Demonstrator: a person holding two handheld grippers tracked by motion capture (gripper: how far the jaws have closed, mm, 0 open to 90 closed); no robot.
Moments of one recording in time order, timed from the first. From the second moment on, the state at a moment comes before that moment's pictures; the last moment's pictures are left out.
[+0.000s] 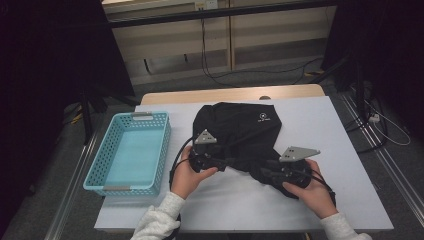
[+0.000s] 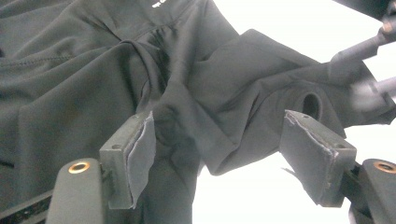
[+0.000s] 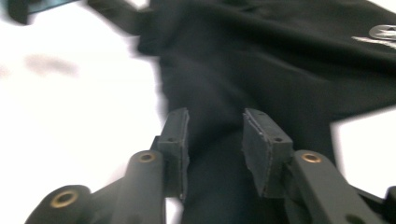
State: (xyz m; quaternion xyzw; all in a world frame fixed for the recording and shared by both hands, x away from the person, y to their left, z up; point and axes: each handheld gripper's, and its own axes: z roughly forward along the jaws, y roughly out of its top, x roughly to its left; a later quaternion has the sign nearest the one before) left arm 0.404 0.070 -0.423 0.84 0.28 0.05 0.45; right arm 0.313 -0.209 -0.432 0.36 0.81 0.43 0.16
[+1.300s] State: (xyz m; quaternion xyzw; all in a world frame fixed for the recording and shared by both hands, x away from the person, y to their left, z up) left arm 0.406 0.074 -0.425 0.85 0.29 0.05 0.44; right arm 0.314 -0.207 -0.440 0.35 0.82 0.44 0.08
